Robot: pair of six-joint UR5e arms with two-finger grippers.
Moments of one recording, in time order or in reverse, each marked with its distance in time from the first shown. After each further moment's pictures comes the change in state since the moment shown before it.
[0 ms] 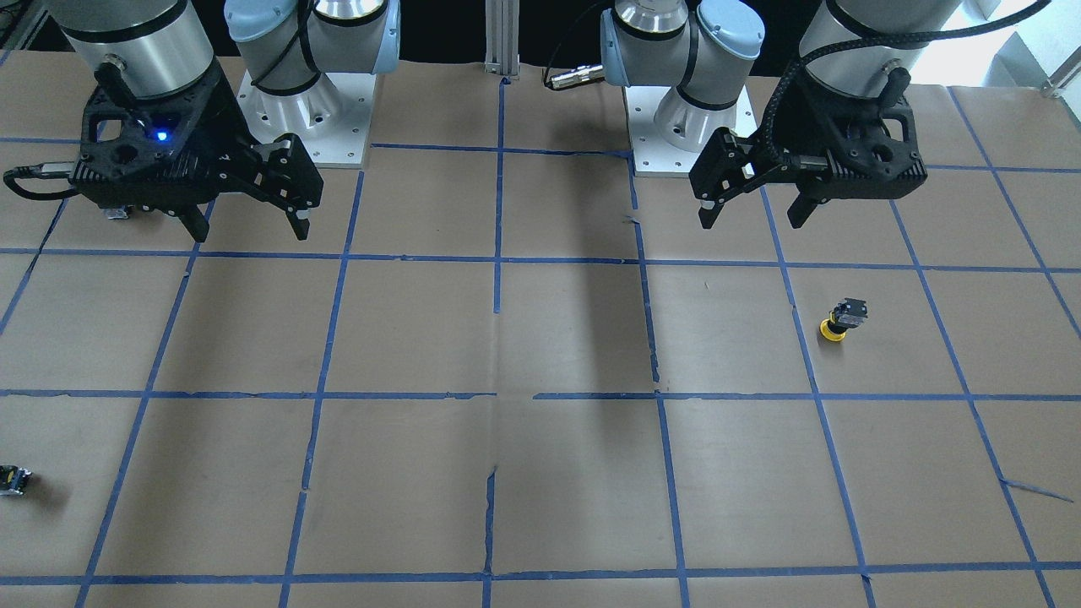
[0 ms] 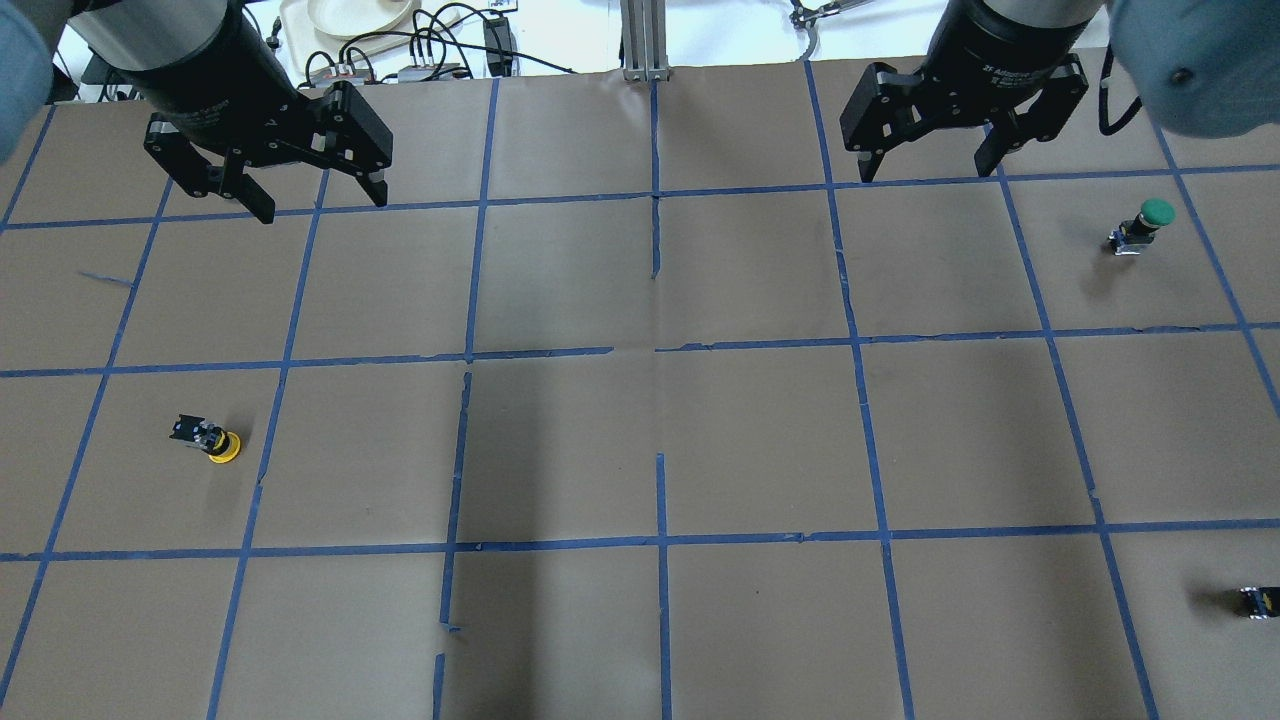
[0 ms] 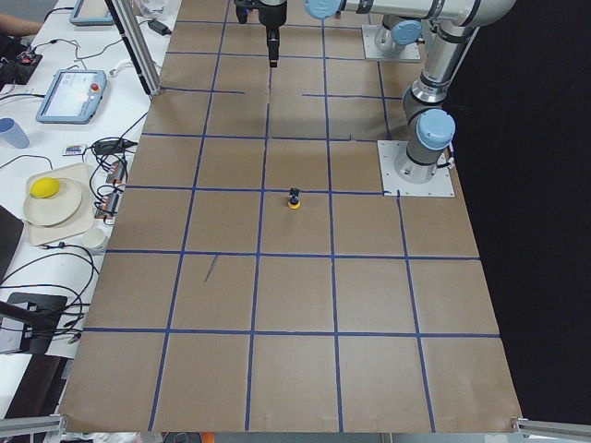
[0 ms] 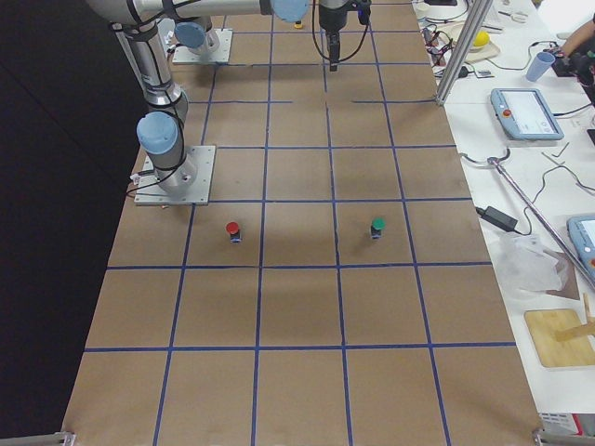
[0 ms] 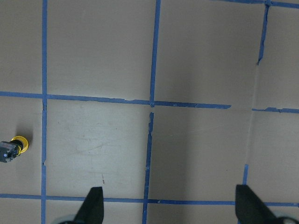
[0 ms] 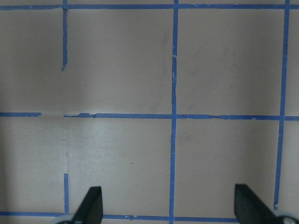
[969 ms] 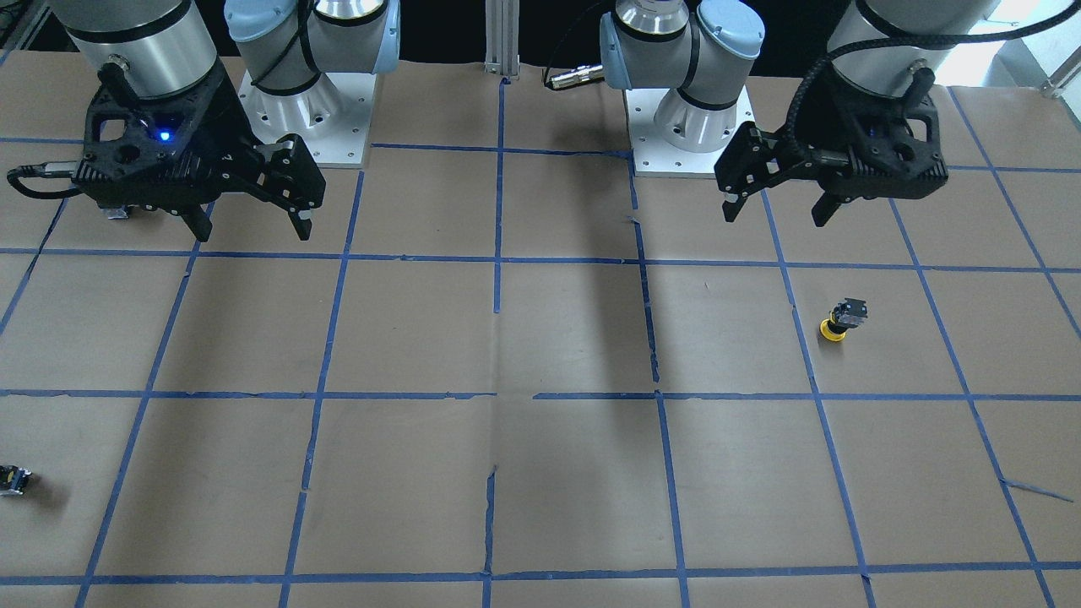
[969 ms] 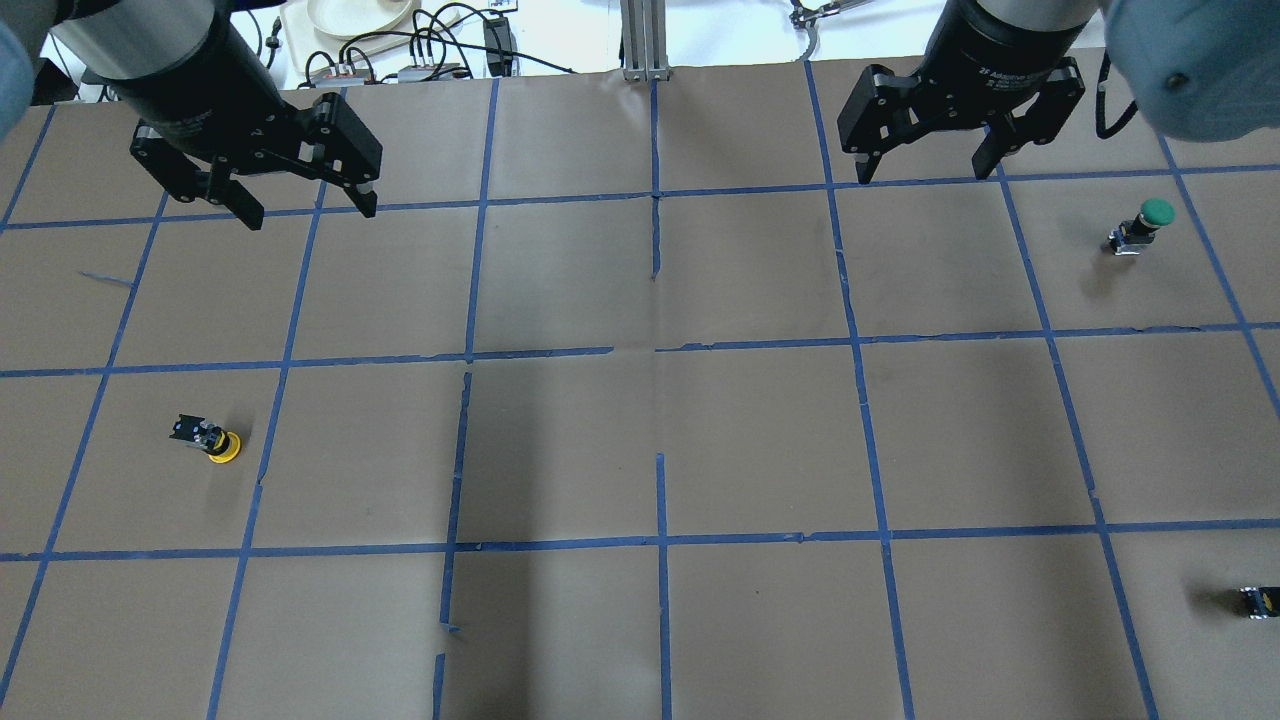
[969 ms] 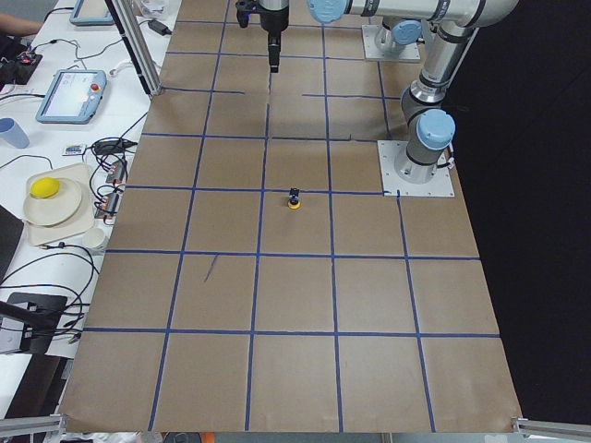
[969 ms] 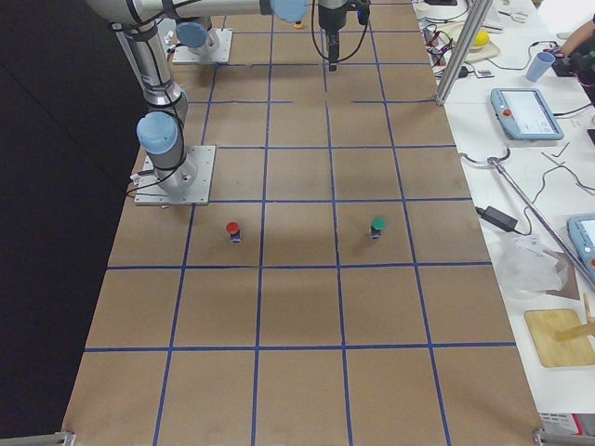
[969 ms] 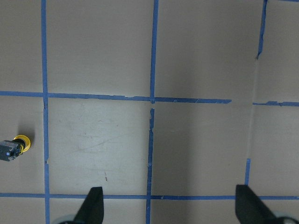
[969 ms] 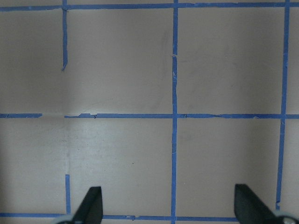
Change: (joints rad) left arm 0.081 0.017 -0.028 -0.021 0.005 0.169; right arm 0.002 -0.001 0.004 -0.003 0.000 0.014
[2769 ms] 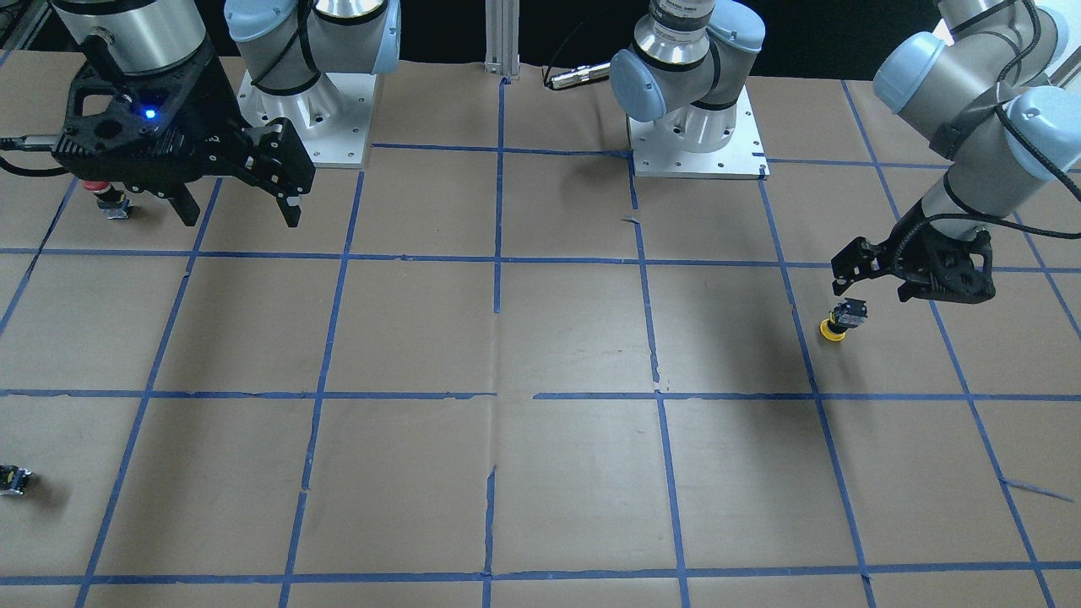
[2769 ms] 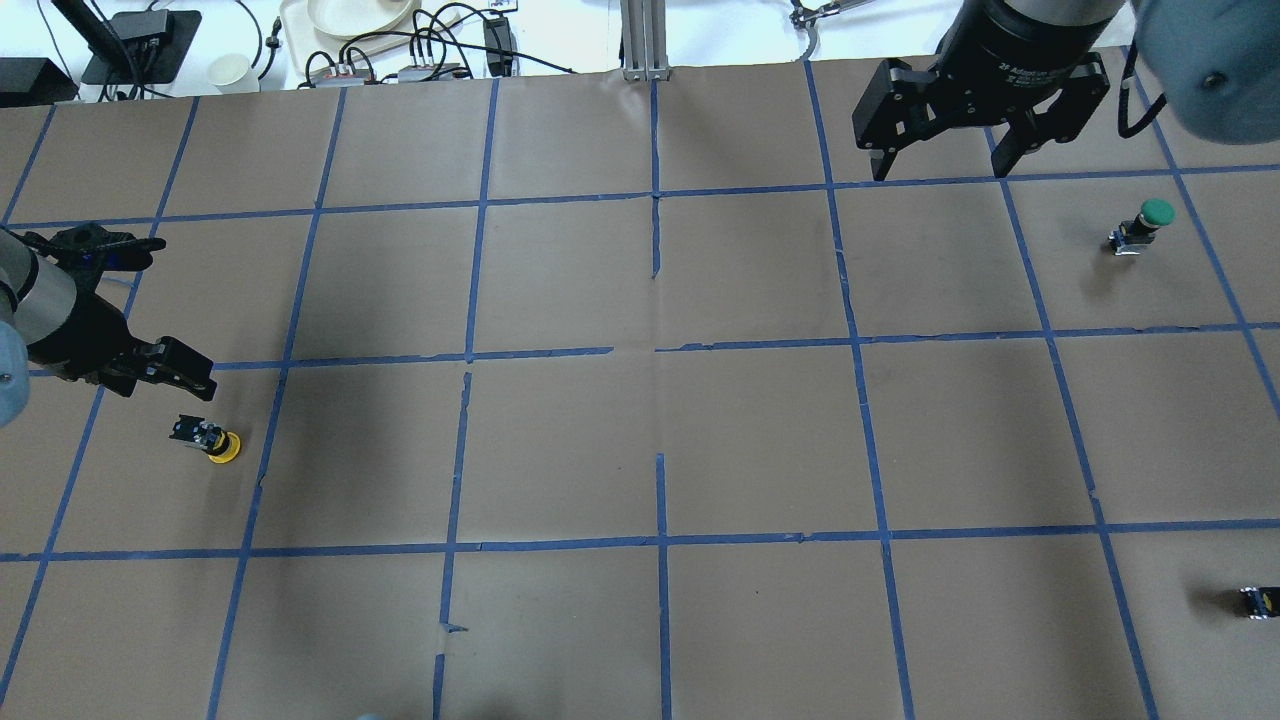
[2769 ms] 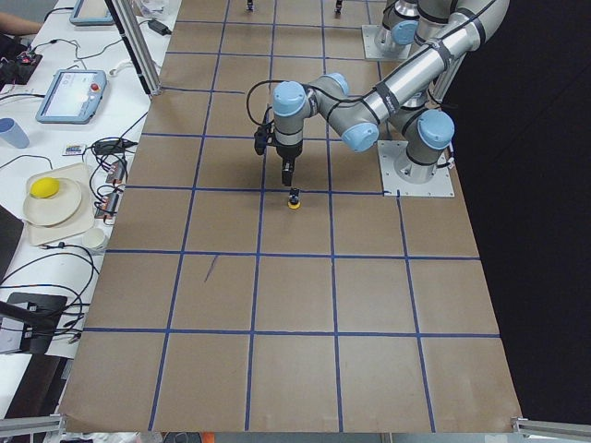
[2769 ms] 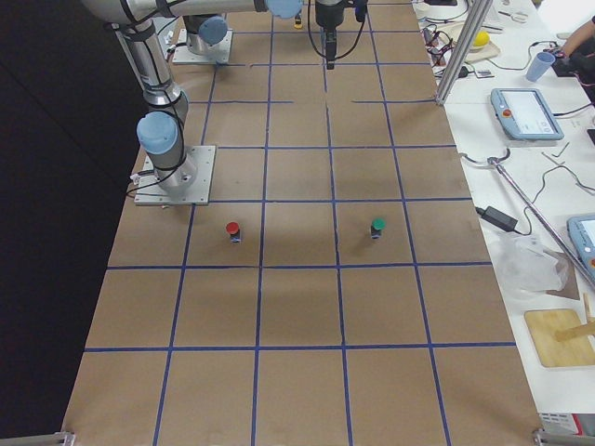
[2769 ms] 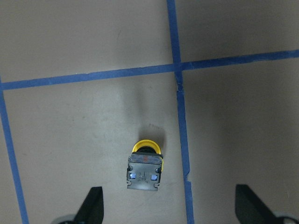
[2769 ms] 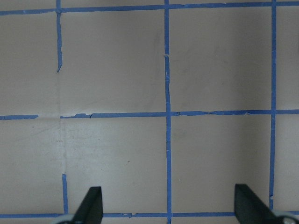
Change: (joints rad) left arm 0.452 -0.053 -0.521 0.548 0.049 0.530; right arm -0.008 -0.026 0.001 0.013 -0.015 0.012
